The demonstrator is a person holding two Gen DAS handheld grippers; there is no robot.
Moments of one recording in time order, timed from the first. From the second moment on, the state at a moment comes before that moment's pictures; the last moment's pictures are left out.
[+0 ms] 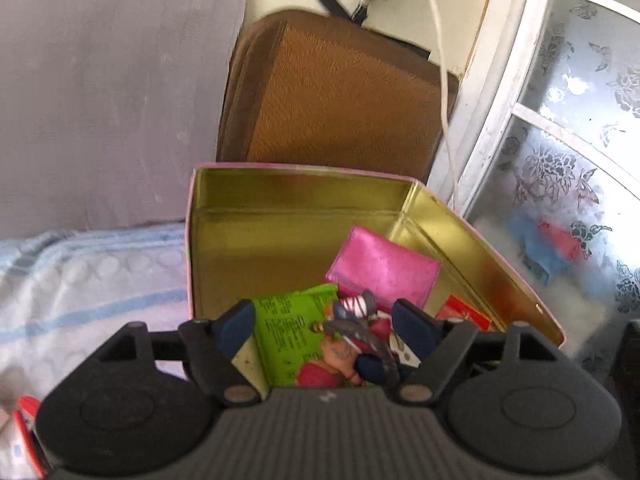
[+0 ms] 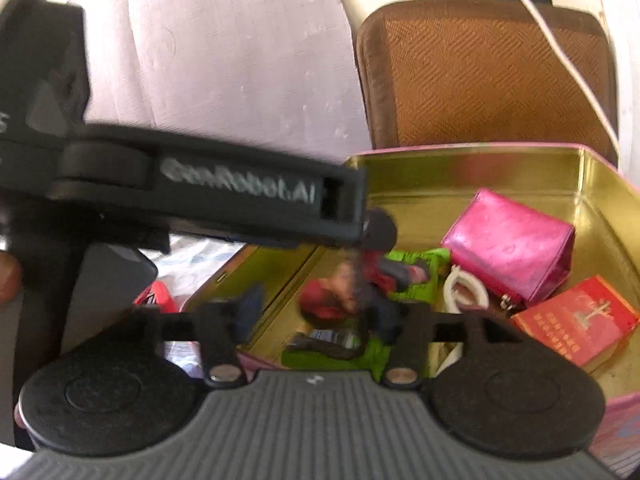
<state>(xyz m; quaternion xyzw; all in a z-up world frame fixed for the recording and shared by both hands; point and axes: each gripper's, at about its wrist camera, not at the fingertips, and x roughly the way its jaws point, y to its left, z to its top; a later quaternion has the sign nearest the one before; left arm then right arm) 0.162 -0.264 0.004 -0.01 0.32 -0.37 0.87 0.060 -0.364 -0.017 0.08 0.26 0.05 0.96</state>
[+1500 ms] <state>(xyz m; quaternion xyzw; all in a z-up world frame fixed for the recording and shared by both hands) 0.066 -0.126 -0.001 0.03 0.31 -0.25 0.92 0.010 -0.365 0.039 0.00 0.18 -0.18 0.97</state>
